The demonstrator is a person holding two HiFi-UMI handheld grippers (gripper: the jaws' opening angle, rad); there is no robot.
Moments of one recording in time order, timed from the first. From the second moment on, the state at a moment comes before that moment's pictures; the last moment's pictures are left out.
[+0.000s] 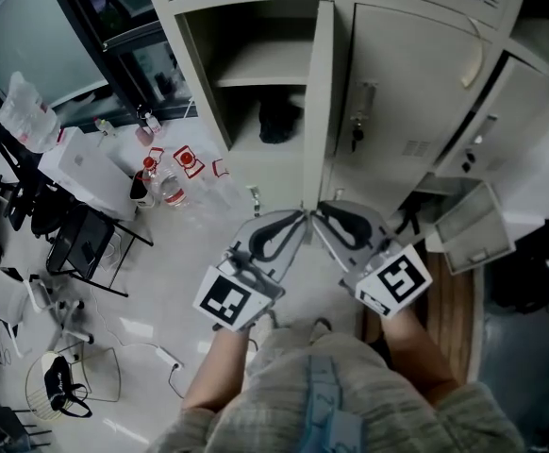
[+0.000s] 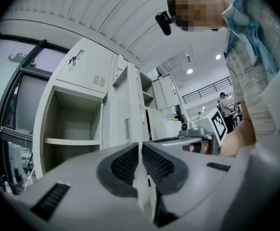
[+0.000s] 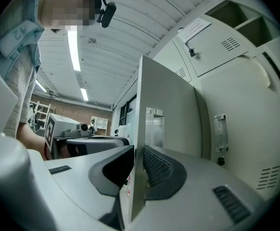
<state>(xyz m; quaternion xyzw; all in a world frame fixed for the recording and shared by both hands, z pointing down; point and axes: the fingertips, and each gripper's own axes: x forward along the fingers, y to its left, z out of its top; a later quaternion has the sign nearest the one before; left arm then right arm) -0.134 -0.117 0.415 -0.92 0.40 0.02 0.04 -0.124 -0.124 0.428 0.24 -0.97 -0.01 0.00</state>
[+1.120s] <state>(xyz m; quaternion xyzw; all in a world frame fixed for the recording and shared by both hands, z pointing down) -0.260 -0.170 0.414 -0.93 0.37 0.01 0.05 -0.241 -0.163 0.427 0.26 -0.96 0.01 0.00</state>
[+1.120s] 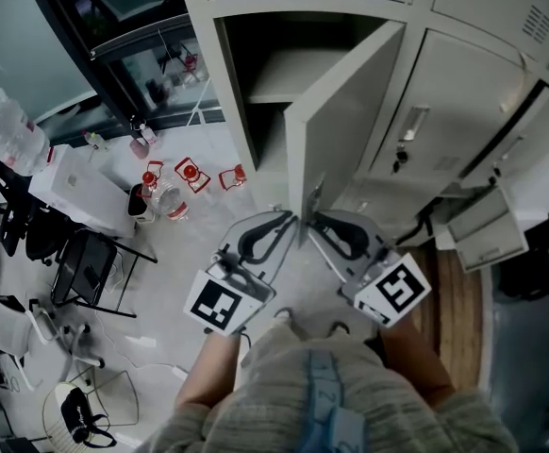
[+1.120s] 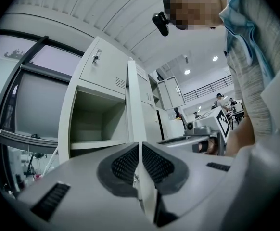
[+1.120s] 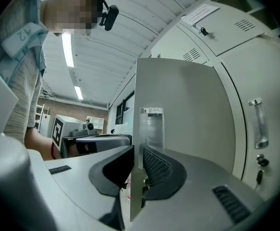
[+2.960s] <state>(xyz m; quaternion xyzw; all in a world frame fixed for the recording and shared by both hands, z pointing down) -0.365 -0.323 0.430 -0.89 0.45 0.02 0.03 -0.279 -0.242 0.440 0.31 -0.95 0.01 0.00</state>
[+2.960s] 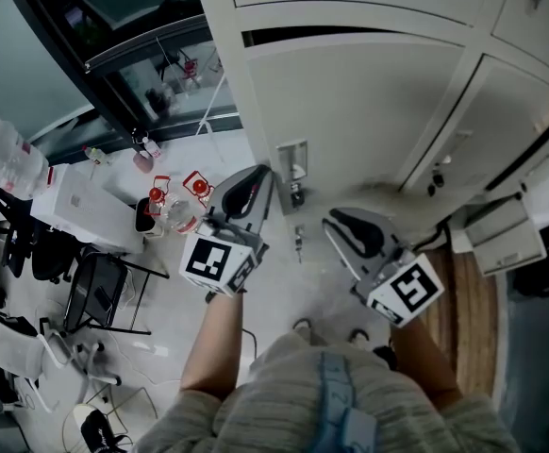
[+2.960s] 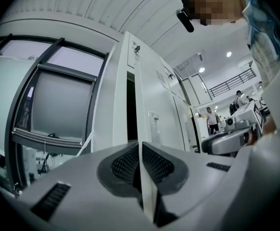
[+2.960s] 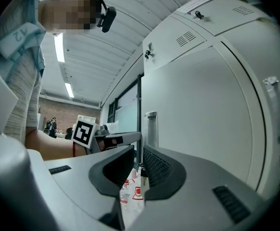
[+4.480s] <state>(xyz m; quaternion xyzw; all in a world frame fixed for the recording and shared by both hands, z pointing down) -0.372 -0.325 0.442 -0.89 0.46 -0.01 0.03 -0.280 -0.237 0.442 0.34 -0.94 0.01 0.00</state>
